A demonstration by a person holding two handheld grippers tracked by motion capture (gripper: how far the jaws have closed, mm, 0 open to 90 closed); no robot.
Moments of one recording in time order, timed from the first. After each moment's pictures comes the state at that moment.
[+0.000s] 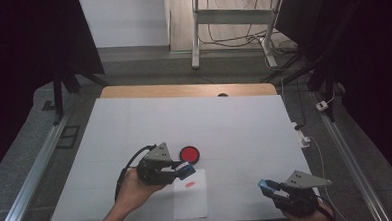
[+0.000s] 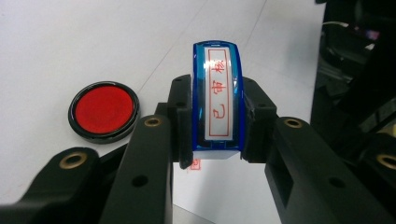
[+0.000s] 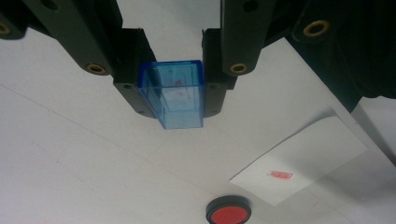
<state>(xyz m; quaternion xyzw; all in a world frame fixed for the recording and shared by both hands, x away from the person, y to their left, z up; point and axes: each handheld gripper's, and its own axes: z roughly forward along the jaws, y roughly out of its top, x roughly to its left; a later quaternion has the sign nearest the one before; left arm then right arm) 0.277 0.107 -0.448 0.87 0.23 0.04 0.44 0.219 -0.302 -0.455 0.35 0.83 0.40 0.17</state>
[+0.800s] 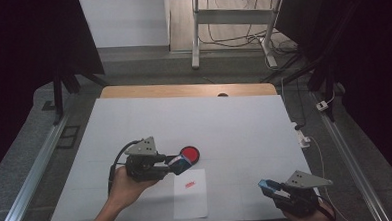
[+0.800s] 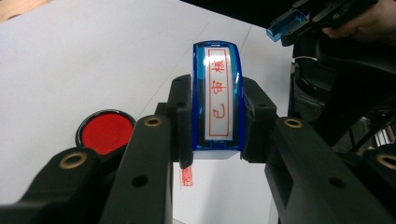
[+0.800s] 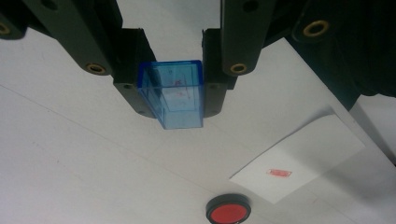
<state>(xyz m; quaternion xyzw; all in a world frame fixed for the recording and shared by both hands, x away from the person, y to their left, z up) 0.275 0.129 -0.430 0.84 0.21 0.03 0.50 0.218 -0.304 -0.454 0.35 0.83 0.40 0.16</state>
